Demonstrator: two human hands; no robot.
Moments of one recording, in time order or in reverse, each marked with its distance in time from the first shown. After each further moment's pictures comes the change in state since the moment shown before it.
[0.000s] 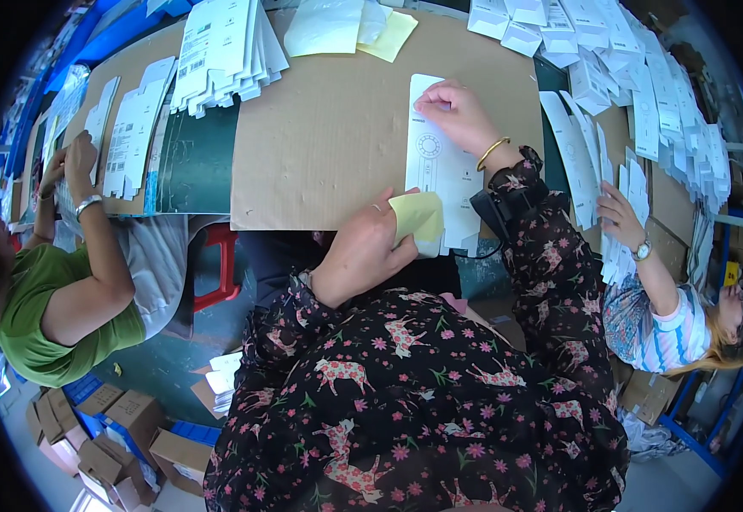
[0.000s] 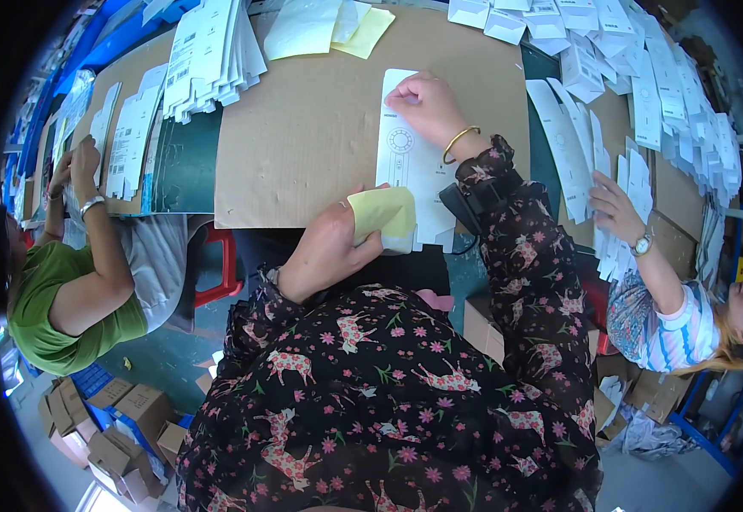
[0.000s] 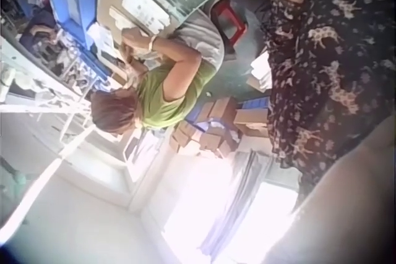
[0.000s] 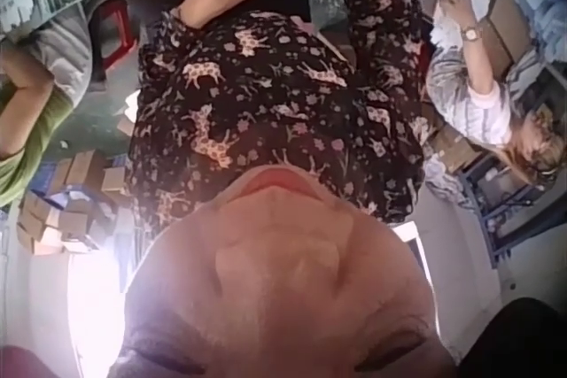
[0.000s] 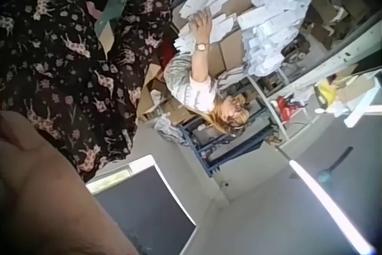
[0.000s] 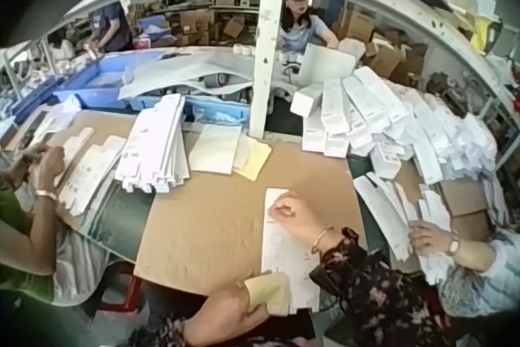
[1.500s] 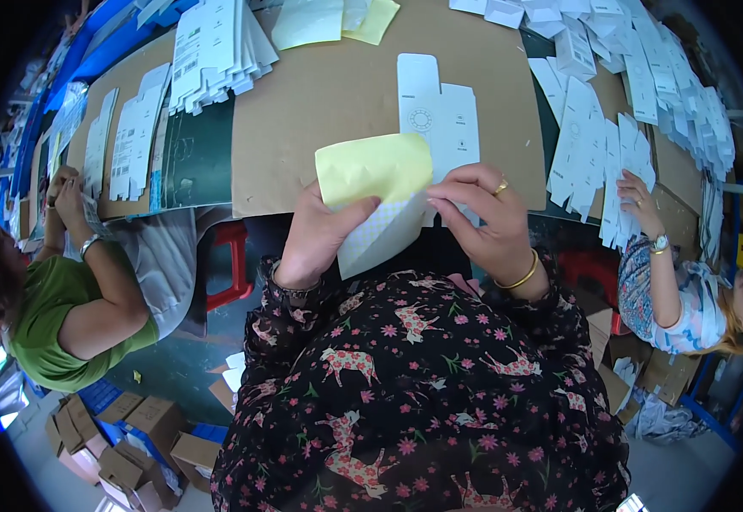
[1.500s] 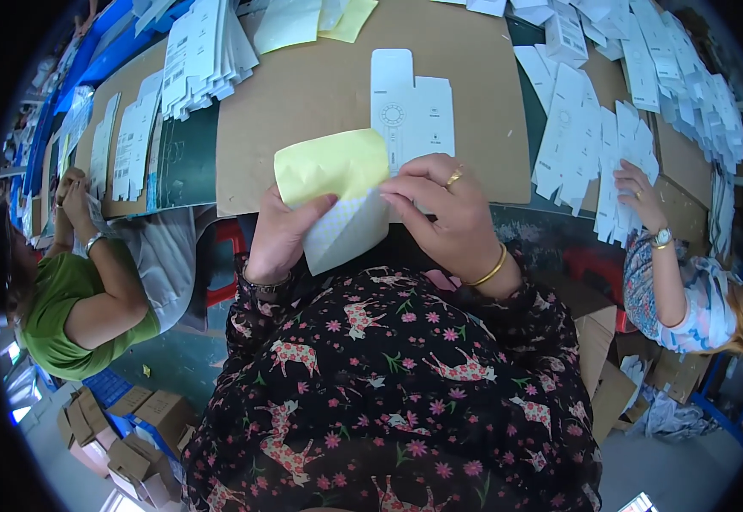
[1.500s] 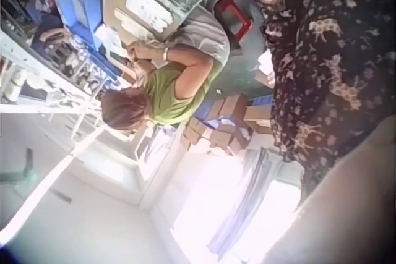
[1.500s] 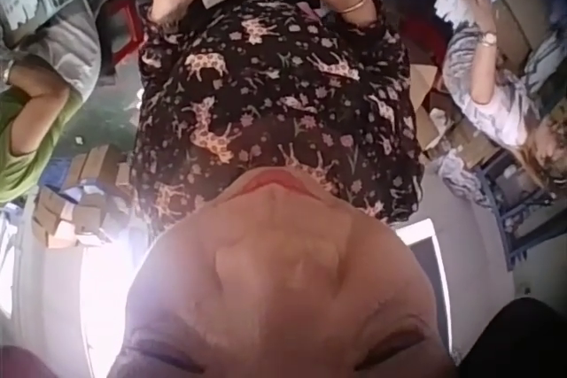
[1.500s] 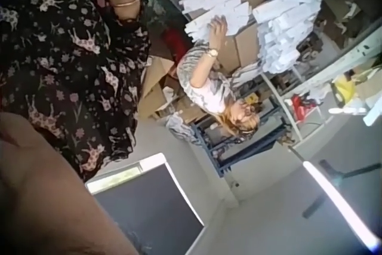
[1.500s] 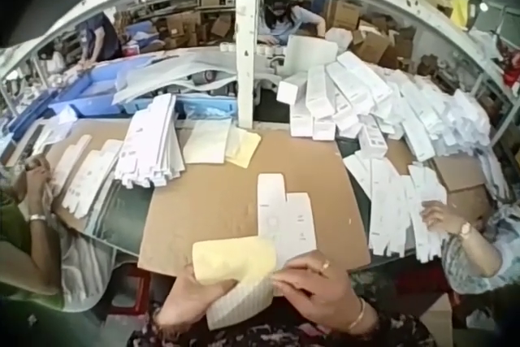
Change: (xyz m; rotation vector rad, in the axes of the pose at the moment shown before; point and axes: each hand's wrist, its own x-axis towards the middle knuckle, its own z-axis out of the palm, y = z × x) left_hand -0.025 0.007 -0.035 -0.976 0.261 -0.548; right_hand -0.175 -0.127 0.003 -0.128 0.268 -0.353
